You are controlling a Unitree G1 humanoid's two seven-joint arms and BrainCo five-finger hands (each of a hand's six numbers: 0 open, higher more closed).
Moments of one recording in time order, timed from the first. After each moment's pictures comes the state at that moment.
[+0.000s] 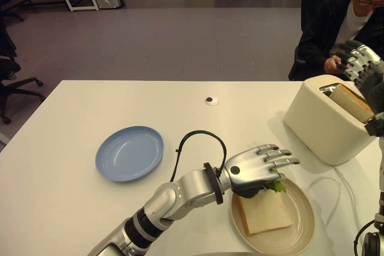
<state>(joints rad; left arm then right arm) -0.27 0.30 -0.70 -0.39 0.97 -0.33 -0.32 -0.33 -0.65 -0.38 0.00 0.28 0.04 0.43</state>
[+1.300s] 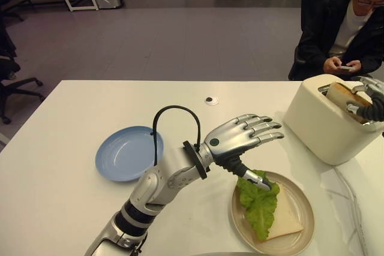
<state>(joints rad) -0.32 0.32 -0.44 -0.39 0.82 -0.30 -0.38 -0.26 -0.97 -0.19 0.11 -0.46 -0.08 0.19</state>
